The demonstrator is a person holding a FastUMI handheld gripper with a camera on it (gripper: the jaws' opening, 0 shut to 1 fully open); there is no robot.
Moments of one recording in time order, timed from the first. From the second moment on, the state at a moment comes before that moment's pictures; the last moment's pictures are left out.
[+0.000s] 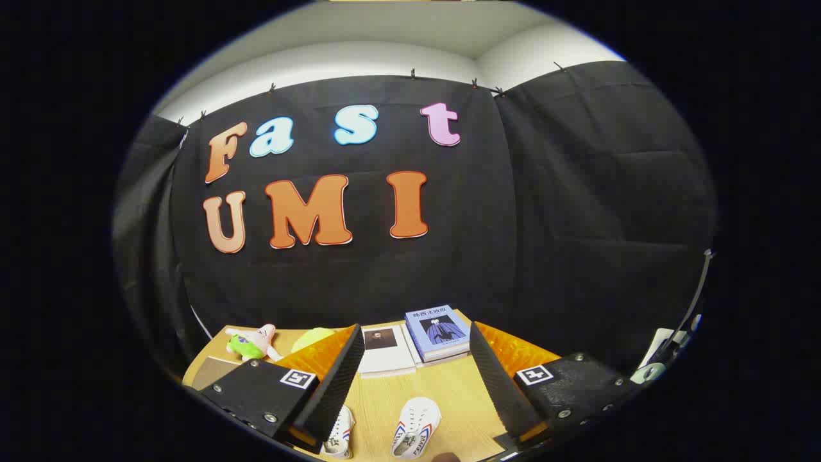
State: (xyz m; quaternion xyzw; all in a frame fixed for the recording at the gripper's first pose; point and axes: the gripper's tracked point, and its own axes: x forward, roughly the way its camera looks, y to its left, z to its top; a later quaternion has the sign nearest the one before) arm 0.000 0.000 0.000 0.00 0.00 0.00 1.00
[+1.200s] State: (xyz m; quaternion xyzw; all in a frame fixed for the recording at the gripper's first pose) arm 0.005 0.073 -0.095 0.14 0.09 0.14 0.98
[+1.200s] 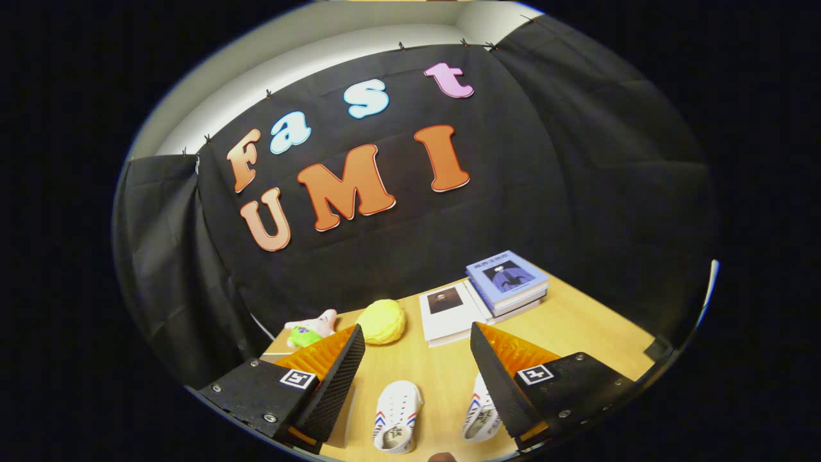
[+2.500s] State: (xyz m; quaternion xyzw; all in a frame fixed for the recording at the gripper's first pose) arm -0.049 0.271 -0.249 0.42 0.40 0.47 0.66
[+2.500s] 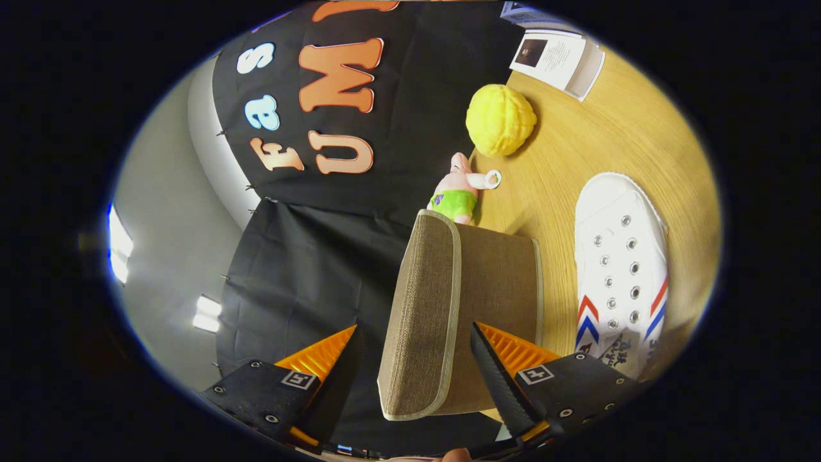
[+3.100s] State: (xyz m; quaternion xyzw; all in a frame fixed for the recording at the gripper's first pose) arm -0.065 0.285 -0.239 0.46 0.41 0.53 0.58
